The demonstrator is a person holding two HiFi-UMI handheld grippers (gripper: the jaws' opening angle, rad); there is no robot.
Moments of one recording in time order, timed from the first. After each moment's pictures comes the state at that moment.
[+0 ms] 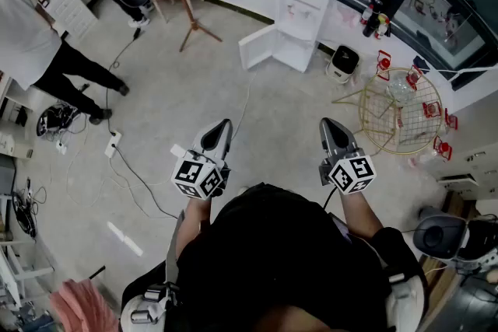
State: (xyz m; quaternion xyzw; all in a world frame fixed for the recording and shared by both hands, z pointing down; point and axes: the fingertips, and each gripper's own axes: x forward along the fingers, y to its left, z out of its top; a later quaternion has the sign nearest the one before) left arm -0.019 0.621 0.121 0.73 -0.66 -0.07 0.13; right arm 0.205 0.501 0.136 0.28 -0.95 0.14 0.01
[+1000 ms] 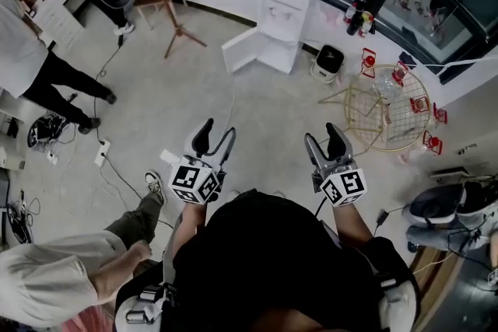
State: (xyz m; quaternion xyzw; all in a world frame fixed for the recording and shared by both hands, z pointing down) left arm 0.015 0.600 0.127 0.74 -0.66 -0.06 0.11; right arm 0.248 0.510 0.128 0.30 -0.95 0.08 -0.01
